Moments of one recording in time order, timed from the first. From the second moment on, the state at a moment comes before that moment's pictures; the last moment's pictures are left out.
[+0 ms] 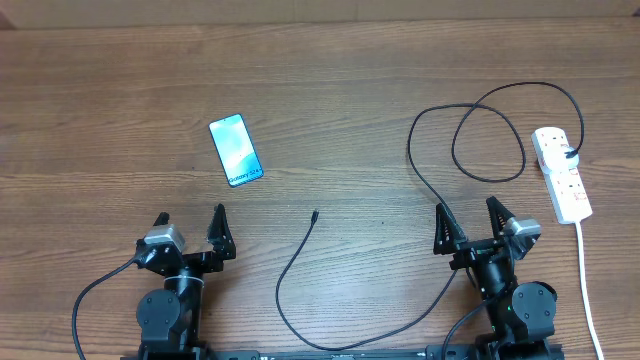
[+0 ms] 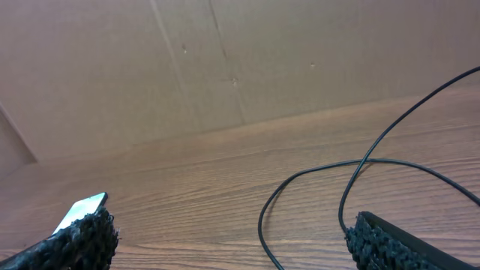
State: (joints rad) left arm -0.02 0.02 0.02 -0.09 -0.05 -0.28; right arm 0.13 0.01 0.02 -0.03 -0.07 0.28
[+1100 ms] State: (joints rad) left arm -0.02 0.09 0.50 -0.41 0.14 -0.25; right arm 0.13 0.01 0.02 -0.03 -0.07 0.28
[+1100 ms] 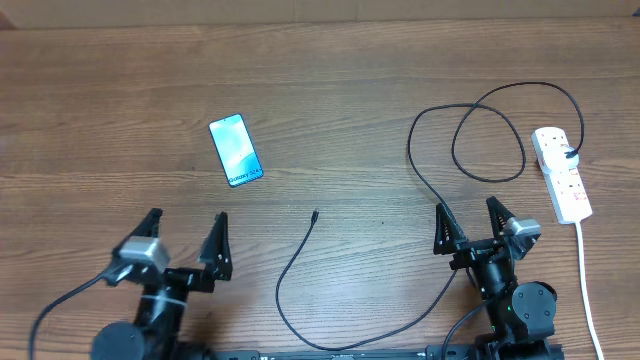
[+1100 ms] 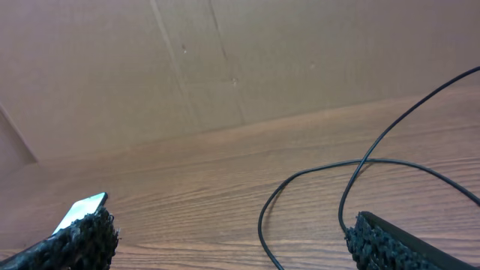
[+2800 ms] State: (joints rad) left arm -0.02 0.89 1.16 -1.04 0.42 -0.18; right arm 0.13 0.01 0.02 -0.03 -0.07 0.28
